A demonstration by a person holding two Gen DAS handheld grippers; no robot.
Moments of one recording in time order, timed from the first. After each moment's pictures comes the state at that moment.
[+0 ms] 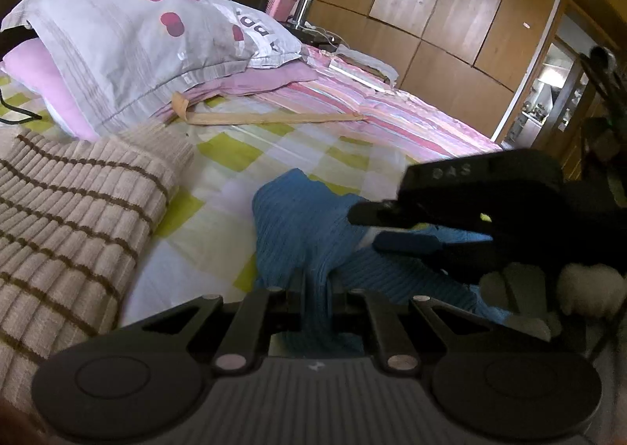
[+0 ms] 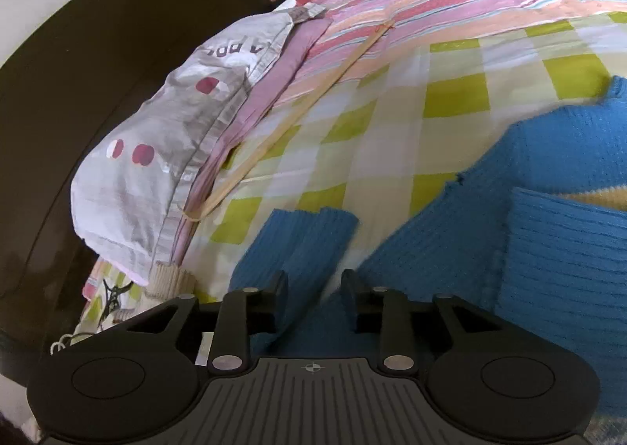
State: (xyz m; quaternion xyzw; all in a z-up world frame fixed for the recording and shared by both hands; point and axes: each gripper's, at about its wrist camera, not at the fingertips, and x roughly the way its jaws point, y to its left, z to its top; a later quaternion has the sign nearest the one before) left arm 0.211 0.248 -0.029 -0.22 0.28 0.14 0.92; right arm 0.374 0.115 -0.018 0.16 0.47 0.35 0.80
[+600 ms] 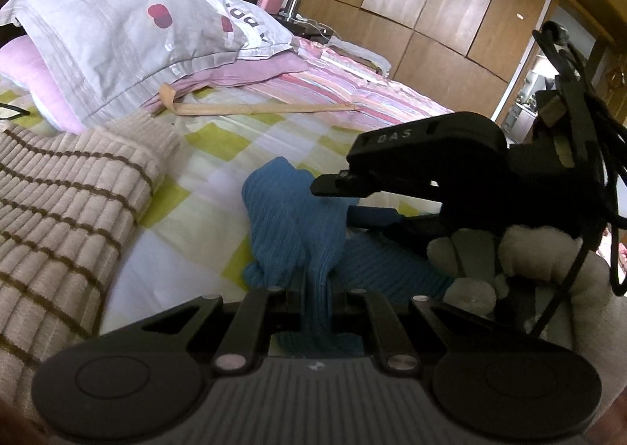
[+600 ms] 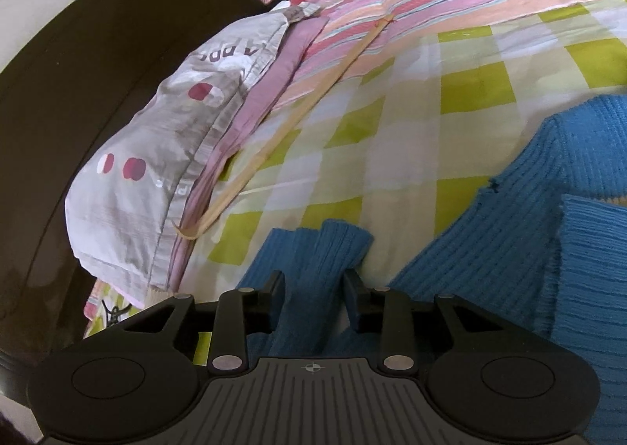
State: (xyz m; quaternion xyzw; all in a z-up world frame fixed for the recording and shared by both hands) left arm 0.215 0.243 -0.033 -0.22 0.29 0.13 0.92; right arm 0.388 0.135 -0.031 0.18 0.47 0.34 0.79
